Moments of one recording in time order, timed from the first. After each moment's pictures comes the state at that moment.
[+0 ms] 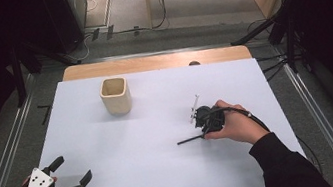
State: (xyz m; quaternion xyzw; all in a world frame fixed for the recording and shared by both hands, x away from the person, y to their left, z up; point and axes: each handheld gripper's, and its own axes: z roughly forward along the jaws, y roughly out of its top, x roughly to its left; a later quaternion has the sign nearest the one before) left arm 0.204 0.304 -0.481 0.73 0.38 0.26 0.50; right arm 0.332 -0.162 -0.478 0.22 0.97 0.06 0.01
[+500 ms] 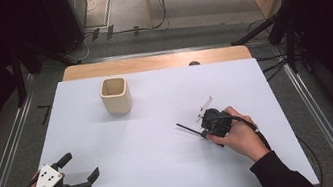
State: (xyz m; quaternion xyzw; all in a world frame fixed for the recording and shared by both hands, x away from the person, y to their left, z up) left arm 0.213 0.282 -0.479 0.74 0.37 0.25 0.51; right arm 0.307 -0.178 -0.479 0.32 0.93 0.15 0.05
